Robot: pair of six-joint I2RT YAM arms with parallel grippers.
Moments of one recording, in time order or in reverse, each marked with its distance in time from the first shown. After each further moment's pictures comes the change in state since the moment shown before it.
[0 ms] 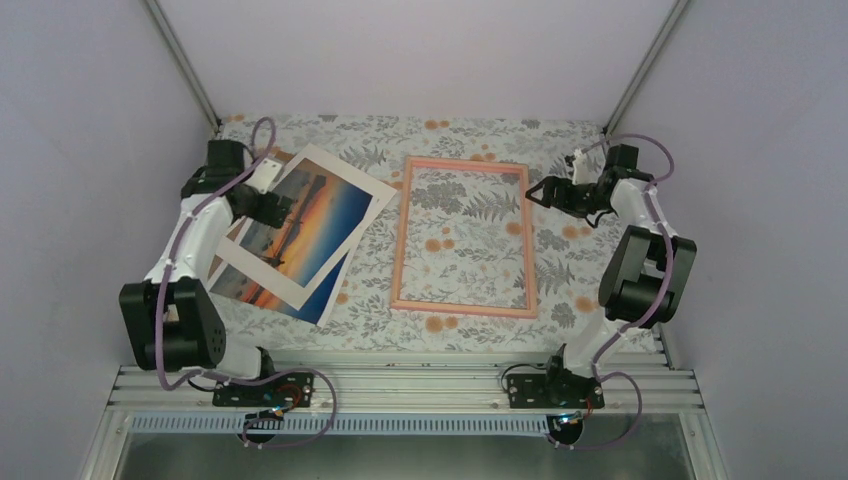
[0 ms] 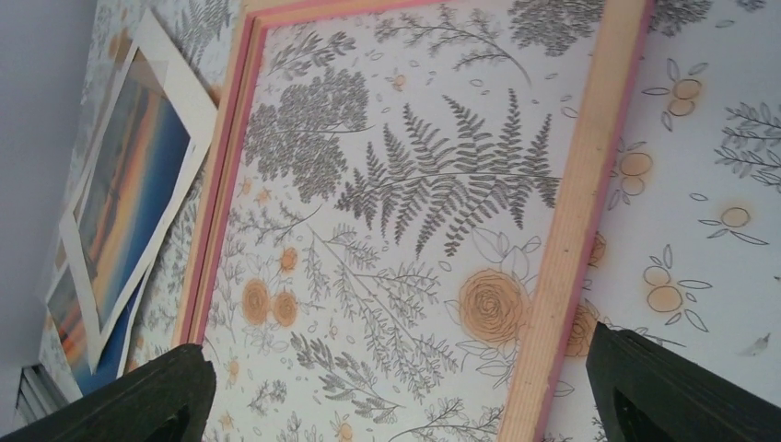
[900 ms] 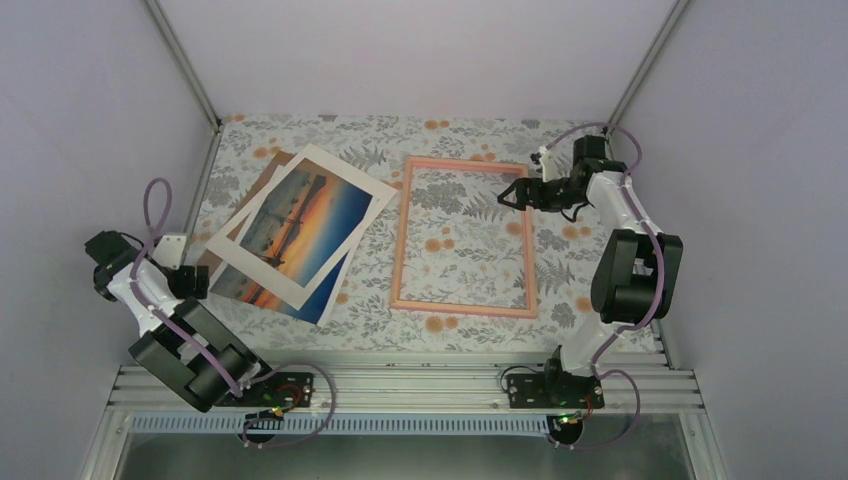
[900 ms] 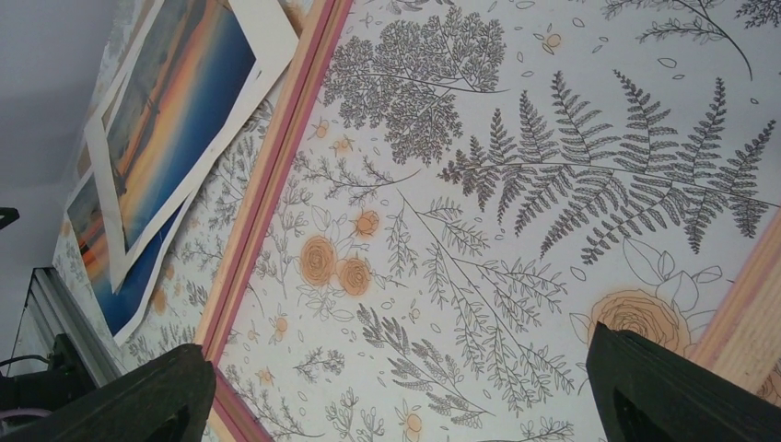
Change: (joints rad) left arm 0.807 -0.226 -0.348 -0.071 0.131 0.365; right arm 0.172 -0.027 0.043 -0.088 0.008 -0.078
